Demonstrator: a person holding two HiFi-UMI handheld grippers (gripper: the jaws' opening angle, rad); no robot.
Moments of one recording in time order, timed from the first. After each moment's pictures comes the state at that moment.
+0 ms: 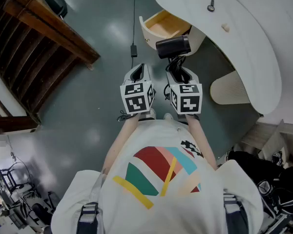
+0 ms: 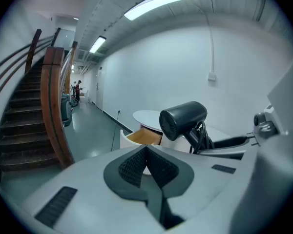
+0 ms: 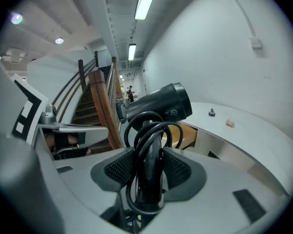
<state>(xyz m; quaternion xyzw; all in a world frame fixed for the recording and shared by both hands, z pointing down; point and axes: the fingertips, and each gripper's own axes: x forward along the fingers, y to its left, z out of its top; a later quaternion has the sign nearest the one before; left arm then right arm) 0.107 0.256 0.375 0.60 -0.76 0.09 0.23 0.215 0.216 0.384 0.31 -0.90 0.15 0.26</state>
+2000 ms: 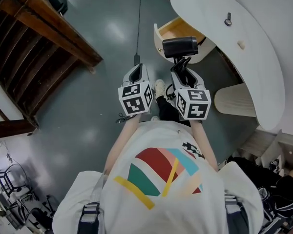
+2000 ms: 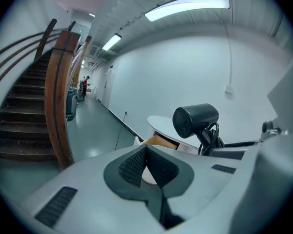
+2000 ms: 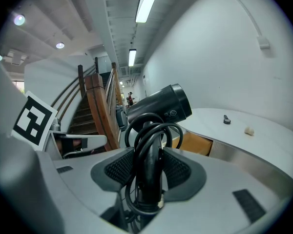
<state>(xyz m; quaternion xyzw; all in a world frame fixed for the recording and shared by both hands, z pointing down) -0.024 0.224 0.398 0.58 -0.78 0.03 0.26 0.106 0.175 0.386 0.32 -0.91 0.15 0.22</state>
